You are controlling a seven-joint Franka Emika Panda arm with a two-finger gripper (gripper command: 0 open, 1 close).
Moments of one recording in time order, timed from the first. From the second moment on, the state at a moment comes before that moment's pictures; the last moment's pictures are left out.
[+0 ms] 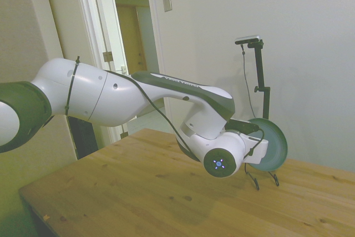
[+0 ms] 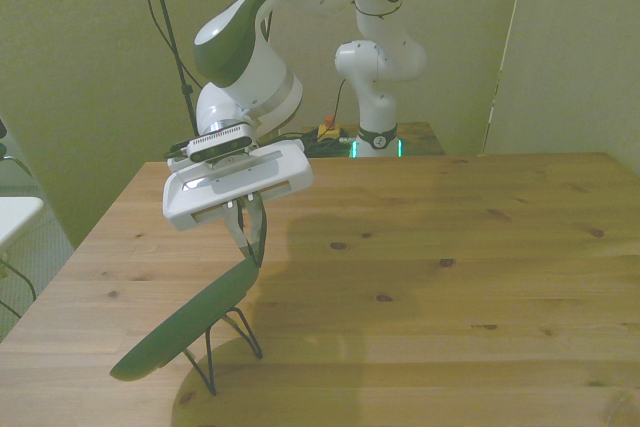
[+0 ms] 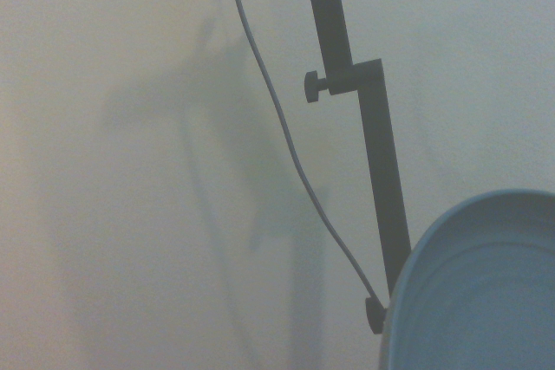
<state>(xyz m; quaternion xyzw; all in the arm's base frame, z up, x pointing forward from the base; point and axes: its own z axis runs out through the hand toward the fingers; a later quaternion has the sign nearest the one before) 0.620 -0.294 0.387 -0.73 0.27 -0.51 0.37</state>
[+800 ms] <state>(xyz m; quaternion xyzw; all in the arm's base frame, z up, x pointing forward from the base) 0.619 -0.295 0.391 -0.73 0.27 -0.51 0.37</state>
